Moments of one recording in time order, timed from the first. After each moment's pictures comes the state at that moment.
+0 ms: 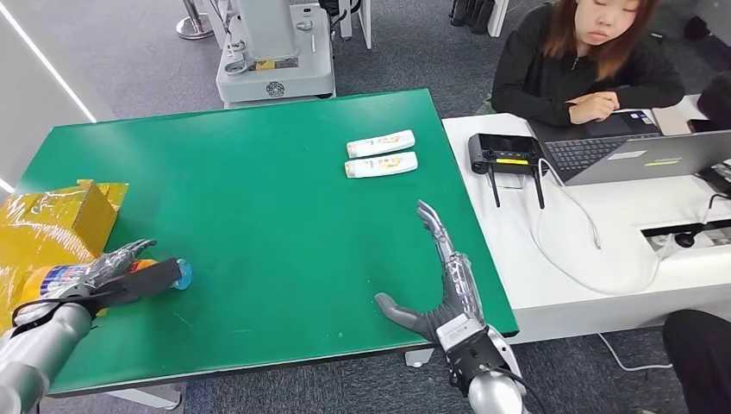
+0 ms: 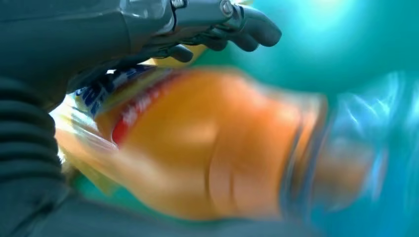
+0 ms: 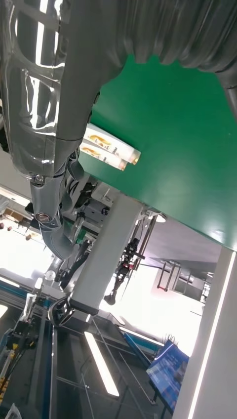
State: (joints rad) left arm -0.80 0.30 -0.59 -0.31 -0.64 -0.08 -0.38; right arm 0.07 0.04 0.26 -1.56 0.34 -0.16 -0.40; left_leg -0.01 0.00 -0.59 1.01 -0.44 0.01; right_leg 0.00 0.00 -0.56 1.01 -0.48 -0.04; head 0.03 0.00
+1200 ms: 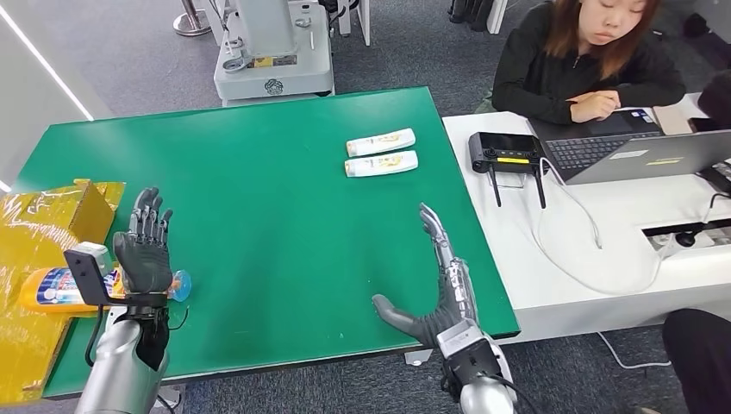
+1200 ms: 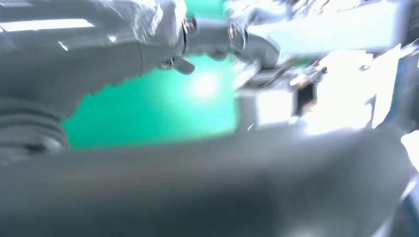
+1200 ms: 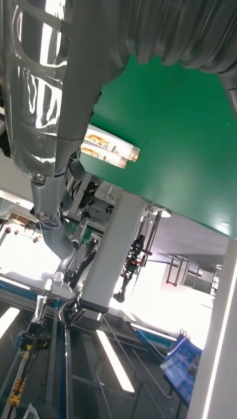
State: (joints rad) left arm -0.42 -0.07 -0.08 -0.98 0.08 -0.21 -0.70; right arm 0.09 0.08 0.28 -1.53 0.30 -0.22 -0.45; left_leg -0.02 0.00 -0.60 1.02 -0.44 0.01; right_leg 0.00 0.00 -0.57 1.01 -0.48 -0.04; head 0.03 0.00
